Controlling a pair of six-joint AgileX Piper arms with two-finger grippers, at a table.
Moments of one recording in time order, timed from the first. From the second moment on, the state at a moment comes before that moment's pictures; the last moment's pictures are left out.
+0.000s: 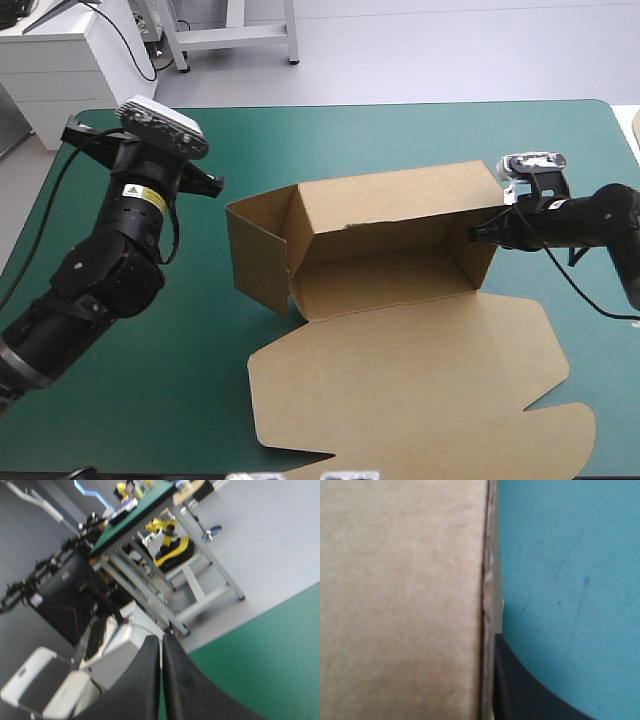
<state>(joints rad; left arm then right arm) -0.72 1.19 -1.23 1.32 0.74 -0.67 -0.05 1.35 -1.16 0.48 0.90 -0.47</state>
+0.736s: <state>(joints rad) -0.24 1.19 -1.23 0.54 0.79 -0.24 0.13 1.80 -1.48 0.46 0.77 -0.37</state>
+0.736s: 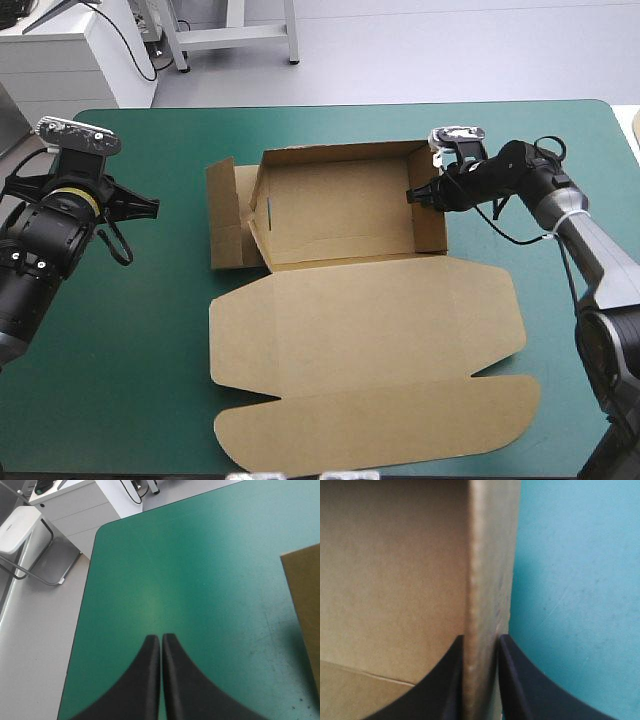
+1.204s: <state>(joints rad) -0.24 1.19 -1.23 0.51 0.87 -0.23 0.14 1.82 -1.74 0.35 0.90 -0.36</state>
